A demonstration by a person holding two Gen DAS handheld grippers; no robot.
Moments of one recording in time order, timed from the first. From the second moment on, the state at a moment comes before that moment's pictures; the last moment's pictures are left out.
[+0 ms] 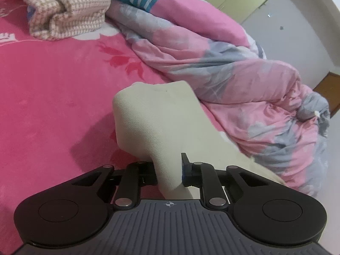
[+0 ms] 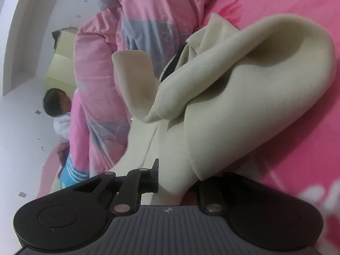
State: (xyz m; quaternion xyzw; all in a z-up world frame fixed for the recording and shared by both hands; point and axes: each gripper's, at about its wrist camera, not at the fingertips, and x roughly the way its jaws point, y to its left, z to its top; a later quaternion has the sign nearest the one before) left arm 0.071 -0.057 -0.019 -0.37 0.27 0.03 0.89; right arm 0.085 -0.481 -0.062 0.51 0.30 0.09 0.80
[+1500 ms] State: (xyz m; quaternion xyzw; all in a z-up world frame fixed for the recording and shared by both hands) left arm 0.033 -0.021 0.001 -0.13 0.36 -0.13 0.91; right arm -0.009 -0.552 0.023 0.20 0.30 0.04 0.93
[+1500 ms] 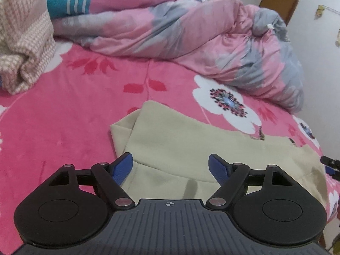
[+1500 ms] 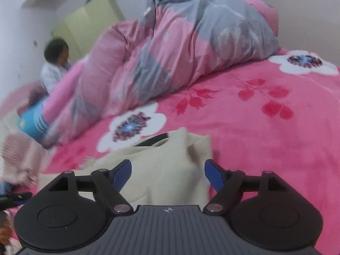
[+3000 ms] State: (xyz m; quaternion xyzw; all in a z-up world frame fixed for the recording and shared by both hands) left arm 0.054 0.004 0.005 -0.16 0.26 -0.13 0.95; right arm 0.009 -0.541 0.058 0.15 0.19 0.10 0.96
